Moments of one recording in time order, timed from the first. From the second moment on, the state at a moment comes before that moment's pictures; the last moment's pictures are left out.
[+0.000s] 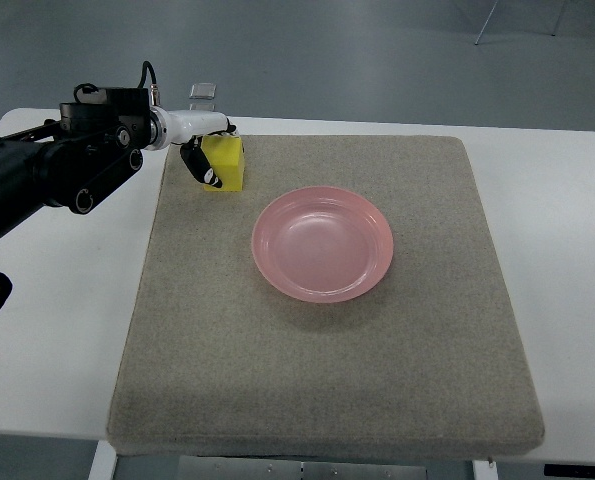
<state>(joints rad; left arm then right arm) -1.18 0.22 -0.29 -0.51 1.52 -0.30 -0.11 0.00 0.00 -0.10 0.14 -0.10 0.04 -0.03</state>
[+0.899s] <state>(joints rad) -1.28 0.52 -0.33 -1.24 1.44 -0.40 -0.12 0.00 0.00 -0.10 0.14 -0.10 0.04 -0.03</state>
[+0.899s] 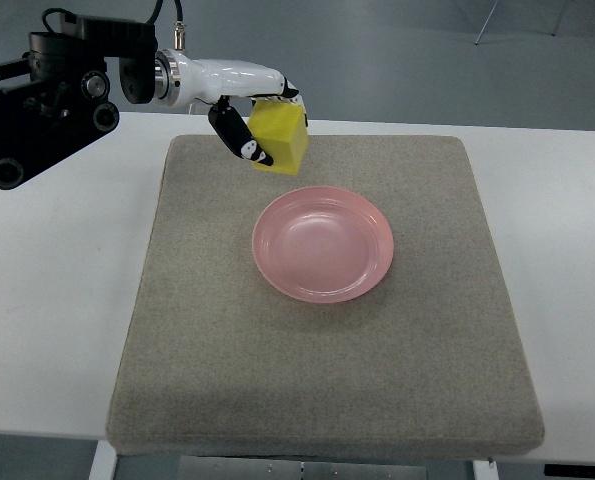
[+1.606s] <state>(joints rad) -1.08 0.35 -0.31 -1.22 1.66 -0.27 -0.08 0.00 0.00 -0.10 0.14 -0.10 0.04 -0.03</state>
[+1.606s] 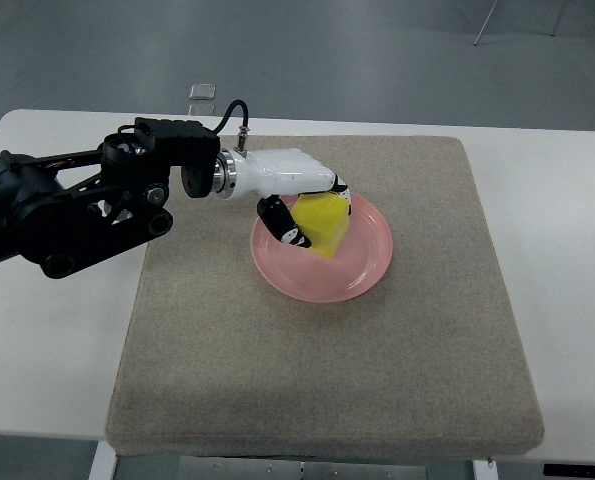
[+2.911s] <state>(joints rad) -1.09 0.47 -0.38 -0.77 0.34 -0.25 -0.08 0.00 0.00 -0.10 0.14 -0.10 0.04 -0.03</state>
